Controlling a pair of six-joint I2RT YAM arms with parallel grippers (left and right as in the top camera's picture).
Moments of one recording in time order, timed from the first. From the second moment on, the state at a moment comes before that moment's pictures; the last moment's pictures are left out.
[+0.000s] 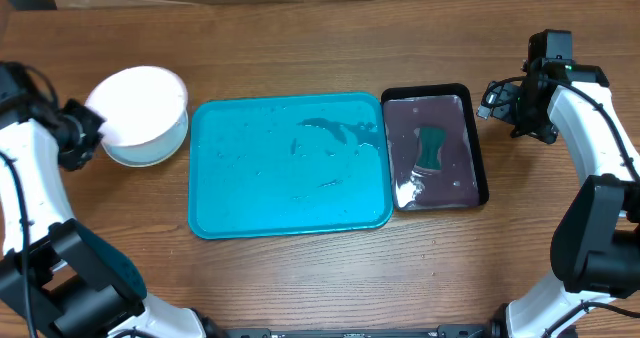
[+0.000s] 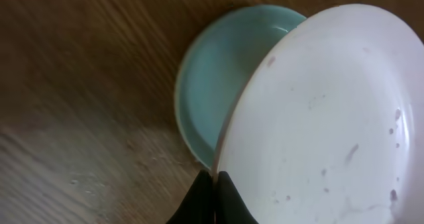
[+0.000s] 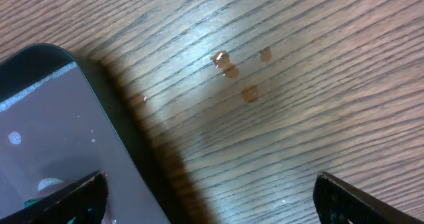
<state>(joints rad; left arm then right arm) 0.58 1.78 1.53 -0.94 0.11 -0.47 -0.12 1.87 1.44 -0.87 0.04 0.31</state>
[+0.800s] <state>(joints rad) 0.58 1.78 1.31 -0.68 0.00 -0.47 -0.12 1.87 1.44 -0.87 0.04 0.31</state>
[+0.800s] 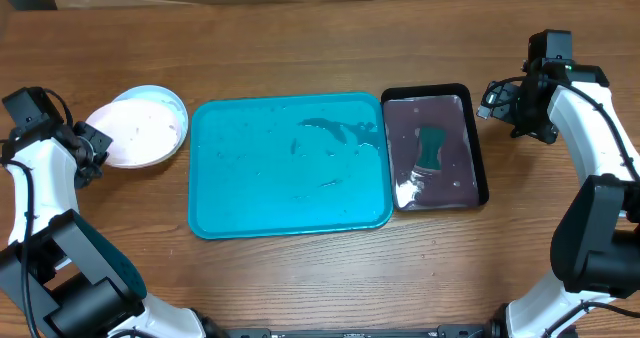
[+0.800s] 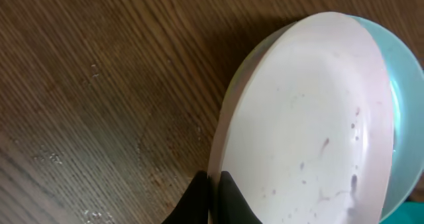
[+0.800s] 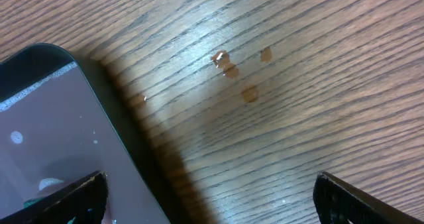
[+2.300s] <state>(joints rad) 0.10 1.78 1.31 -0.63 0.39 -0.20 -0.12 1.87 1.44 -0.87 0.04 0.31</state>
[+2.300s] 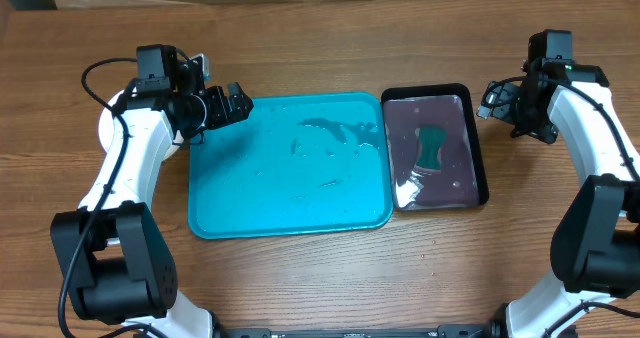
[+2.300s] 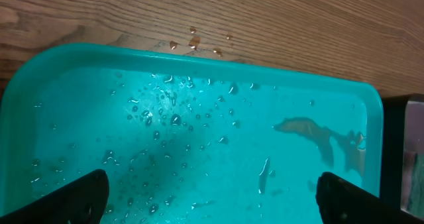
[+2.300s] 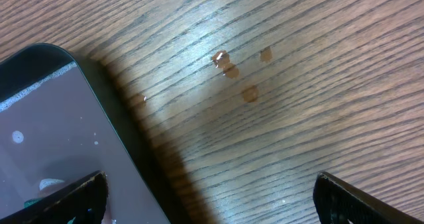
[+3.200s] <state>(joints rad) 0.10 1.78 1.31 -0.63 0.39 -0.20 0.16 1.11 1.45 -0.87 0.03 0.31</state>
